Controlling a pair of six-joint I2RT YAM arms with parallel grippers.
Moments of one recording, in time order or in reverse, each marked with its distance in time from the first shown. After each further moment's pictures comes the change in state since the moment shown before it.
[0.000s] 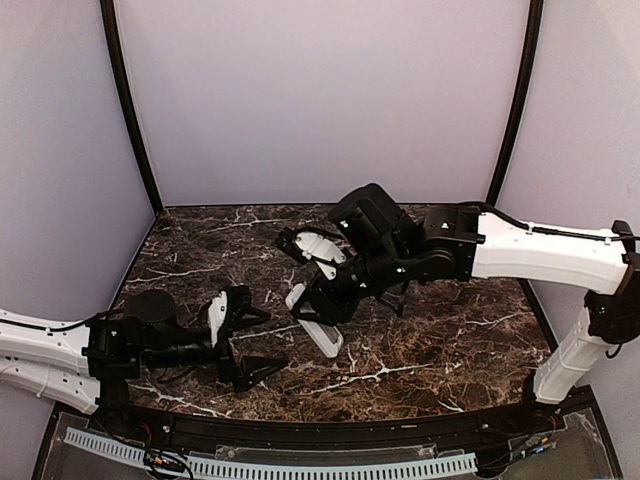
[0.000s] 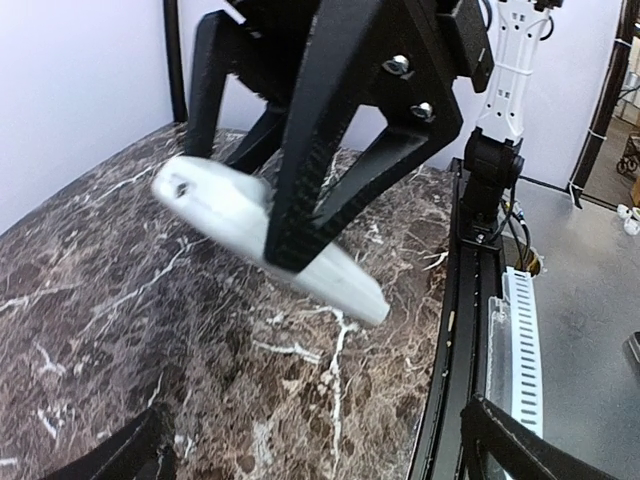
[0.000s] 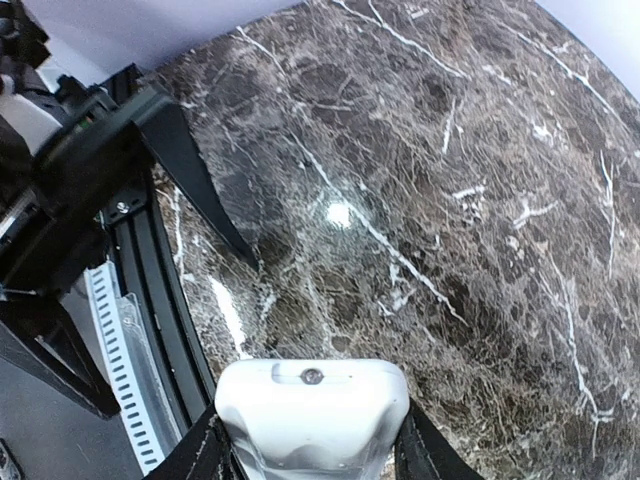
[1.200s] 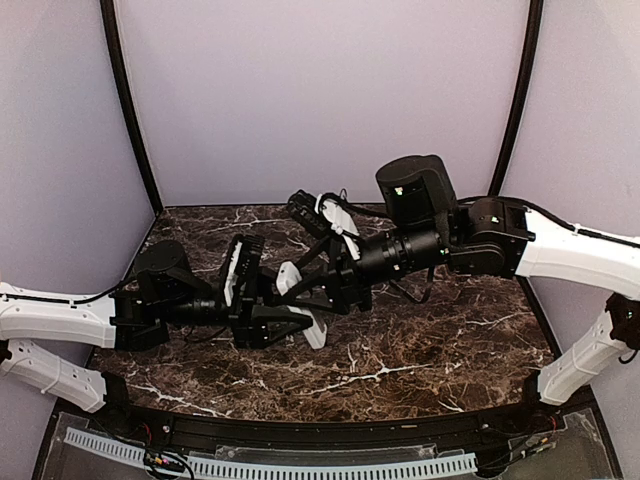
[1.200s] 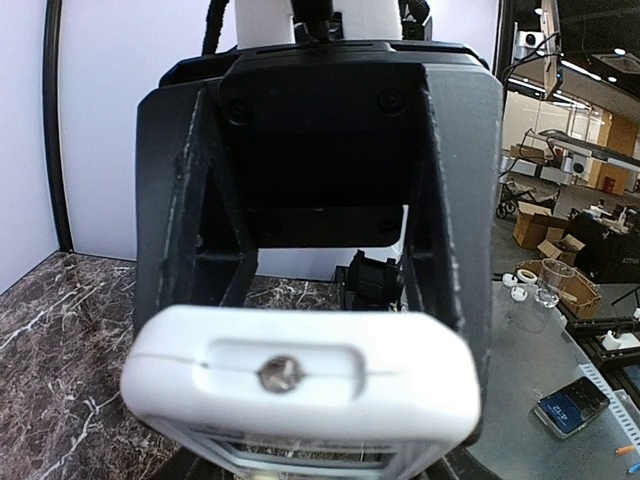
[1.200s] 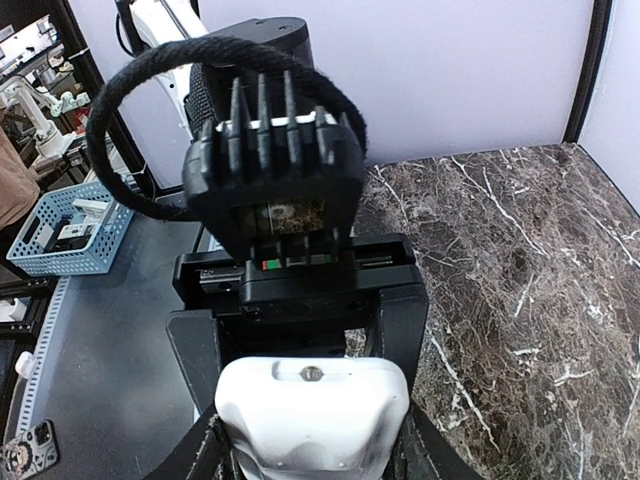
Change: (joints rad) left arm 0.145 0.282 0.240 0.316 0.508 -0.039; right arm 0.000 -0.180 -0.069 0.243 -0.263 -0.118
